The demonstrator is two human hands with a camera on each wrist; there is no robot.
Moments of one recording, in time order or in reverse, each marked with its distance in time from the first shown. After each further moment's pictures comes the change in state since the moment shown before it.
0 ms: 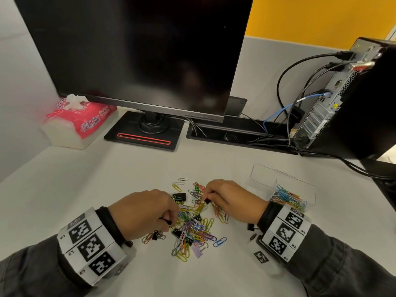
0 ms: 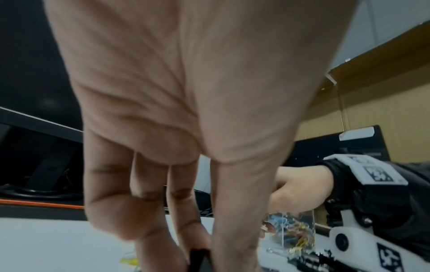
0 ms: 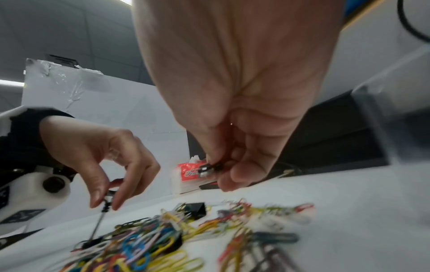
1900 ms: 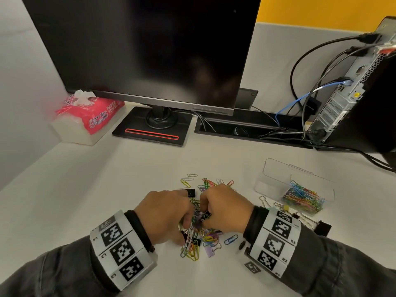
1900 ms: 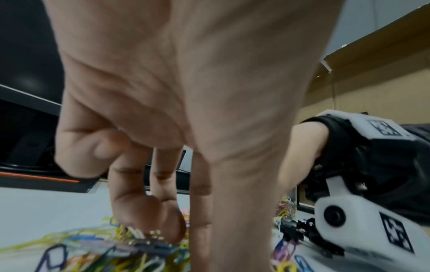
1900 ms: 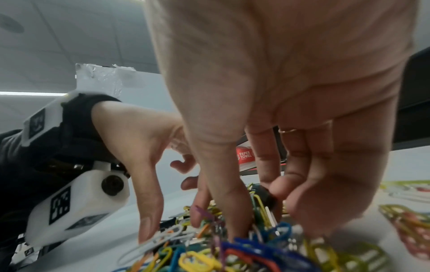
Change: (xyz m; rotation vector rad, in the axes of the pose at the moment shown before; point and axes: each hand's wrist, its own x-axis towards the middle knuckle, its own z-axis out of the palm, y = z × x) left_hand 0.012 0.020 0.017 0.177 0.095 -0.096; right_hand 0.015 -0.036 0.029 -0.132 -0.031 0.126
